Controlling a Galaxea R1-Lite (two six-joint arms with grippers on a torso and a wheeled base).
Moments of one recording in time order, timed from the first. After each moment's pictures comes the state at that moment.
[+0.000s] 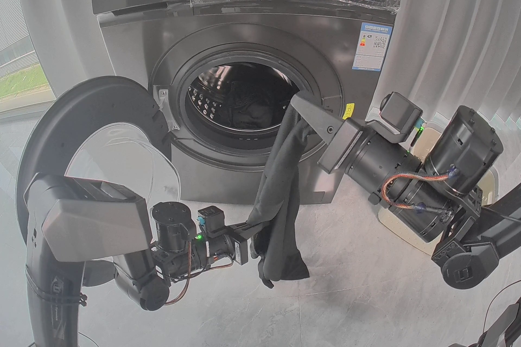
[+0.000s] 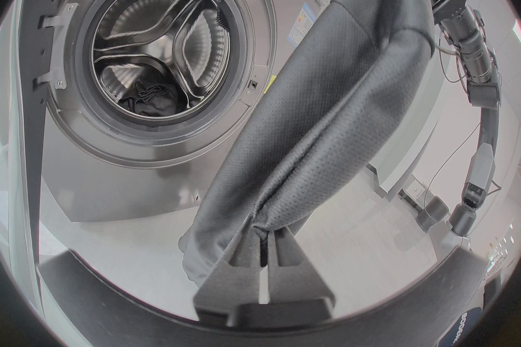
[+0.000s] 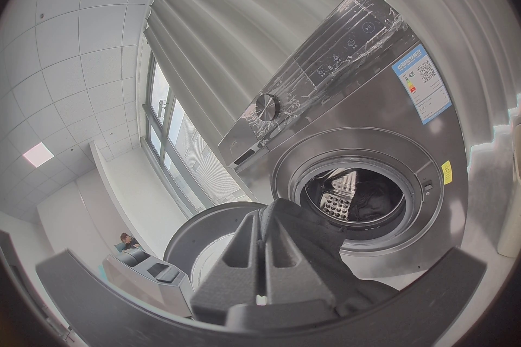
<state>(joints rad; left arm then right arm) -0.53 2.35 -0.62 -1.55 -0.32 -0.13 0.80 1.78 -0.75 -1.35 -0.02 0.43</state>
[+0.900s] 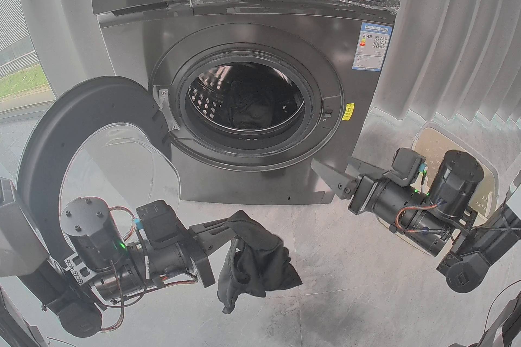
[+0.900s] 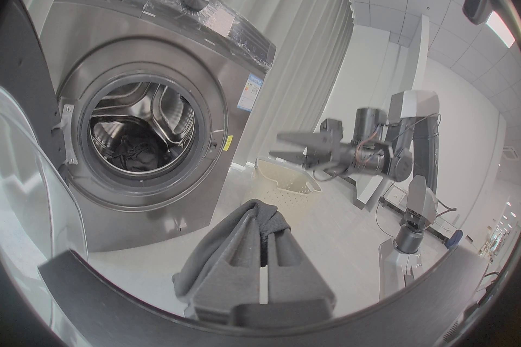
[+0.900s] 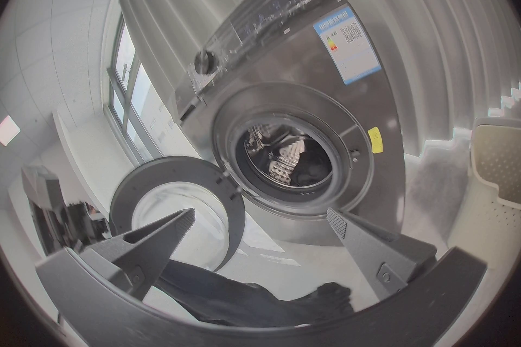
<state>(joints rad) -0.62 1.83 -0.25 -1.55 -0.32 -0.13 0.61 1.85 -0.50 -1.42 0.03 0.38</state>
